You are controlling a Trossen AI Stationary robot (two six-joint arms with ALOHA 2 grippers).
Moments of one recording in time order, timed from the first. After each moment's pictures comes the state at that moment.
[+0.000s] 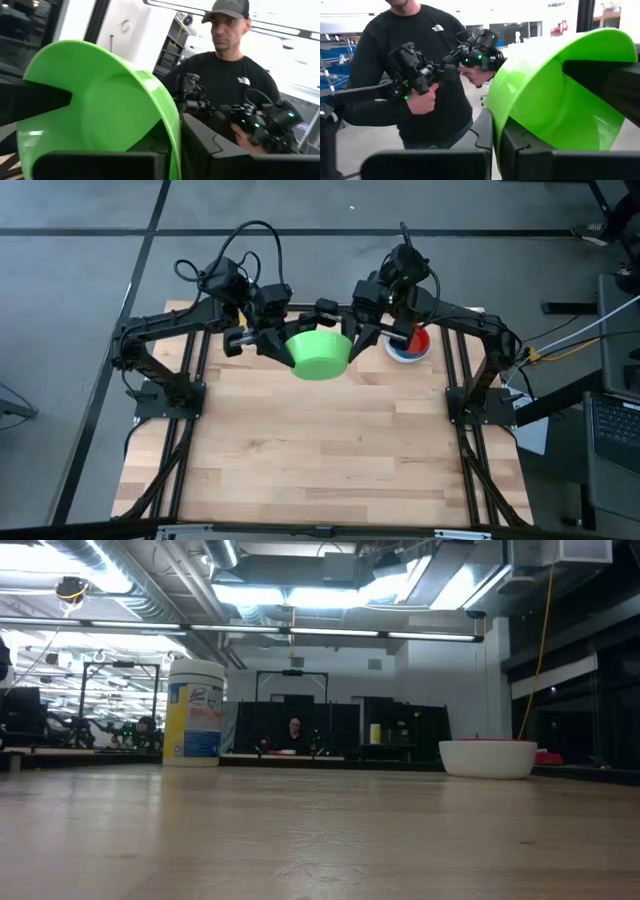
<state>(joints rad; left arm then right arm) 0.24 1.49 1.60 0.44 1.15 -0.85 -0.25 1.78 1.89 0.38 -1.43 0.57</state>
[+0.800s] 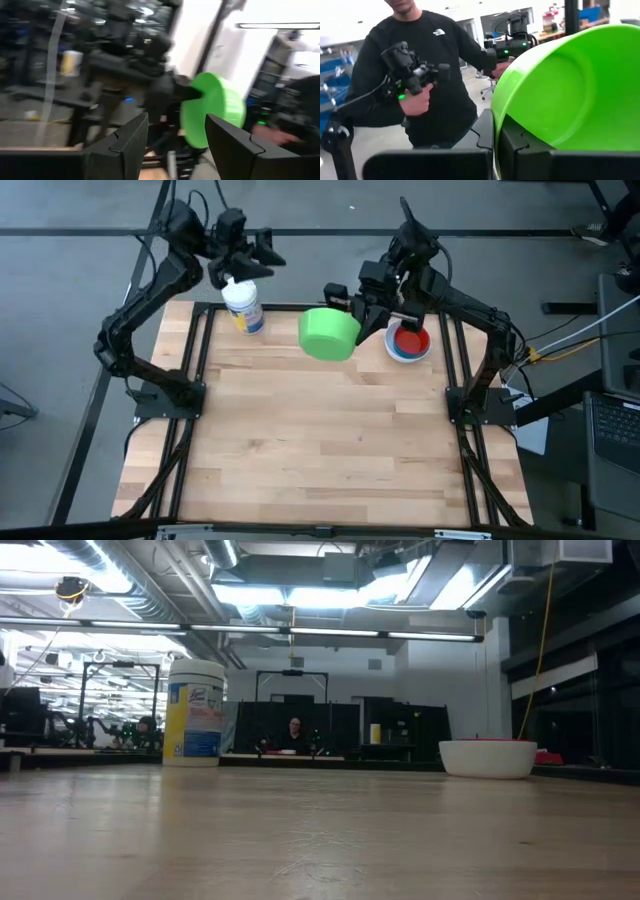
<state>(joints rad) 0.80 1.38 1.60 0.24 1.21 -0.72 -0.31 1.78 2.06 0.07 -1.48 0.55</state>
